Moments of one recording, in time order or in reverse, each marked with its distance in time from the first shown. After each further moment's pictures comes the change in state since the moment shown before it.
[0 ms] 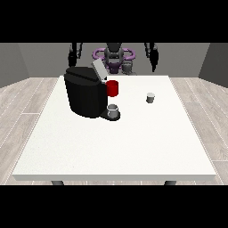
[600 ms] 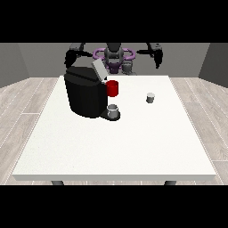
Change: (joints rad) left arm 0.033 0.056 0.067 0.067 0.058 -0.121 -0.203; right arm -0.027 0.057 -0.050 -0.008 0.016 -0.085 -0.051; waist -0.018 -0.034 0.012
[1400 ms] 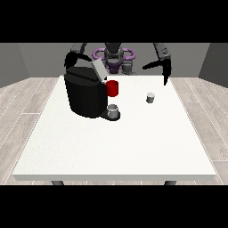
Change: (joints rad) left arm -0.269 0.217 0.119 0.294 -0.077 -0.062 0.079; right arm -0.060 0.046 0.055 -0.032 0.013 -0.014 -0.040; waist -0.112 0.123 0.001
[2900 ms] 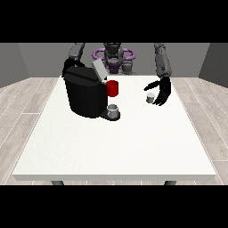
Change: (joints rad) left arm -0.253 0.081 -0.072 0.526 -0.311 0.112 -0.088; right arm -0.152 -0.026 -0.023 0.093 0.034 -0.023 0.095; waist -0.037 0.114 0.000
